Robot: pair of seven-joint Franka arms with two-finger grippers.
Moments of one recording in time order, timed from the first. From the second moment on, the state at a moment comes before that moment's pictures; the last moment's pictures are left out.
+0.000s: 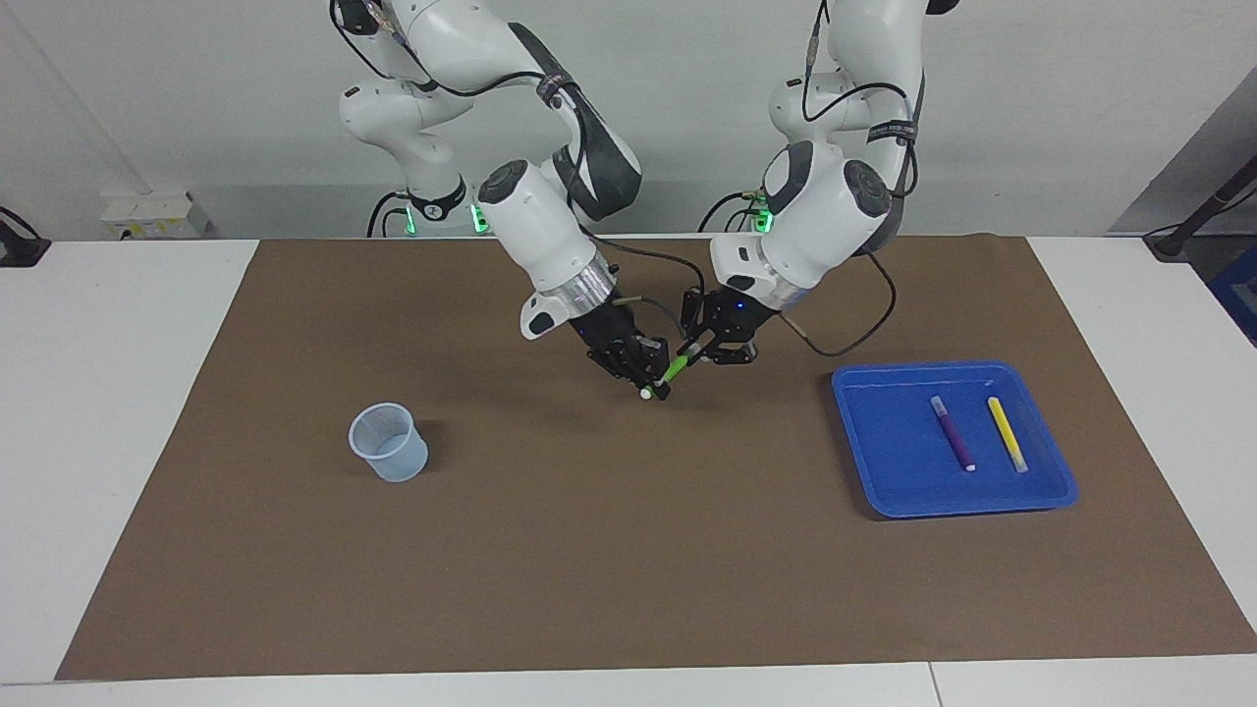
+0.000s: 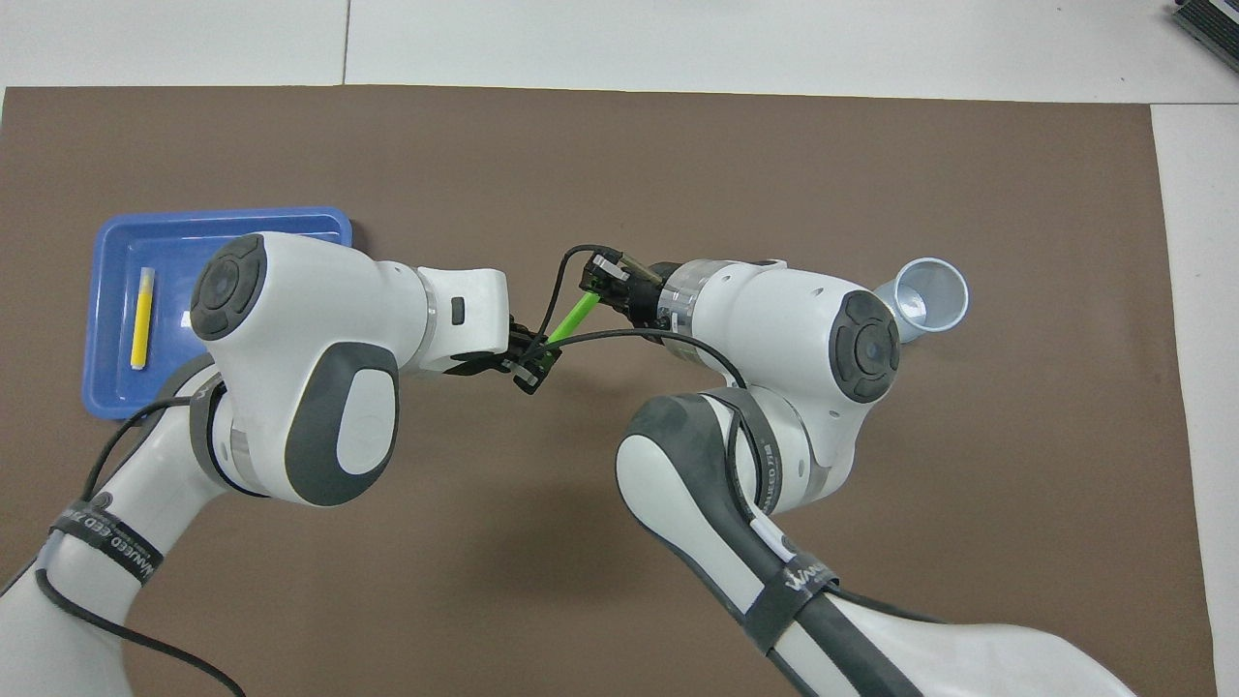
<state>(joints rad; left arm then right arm) 0.06 0.14 -0.56 -1.97 -0.49 2.27 0.61 0.54 0.29 0.02 -1.86 0.60 2.67 0.68</state>
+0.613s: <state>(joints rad) 0.06 0.14 -0.56 -1.97 -0.49 2.27 0.57 0.53 0.29 0.02 -1.85 0.60 2.67 0.68</state>
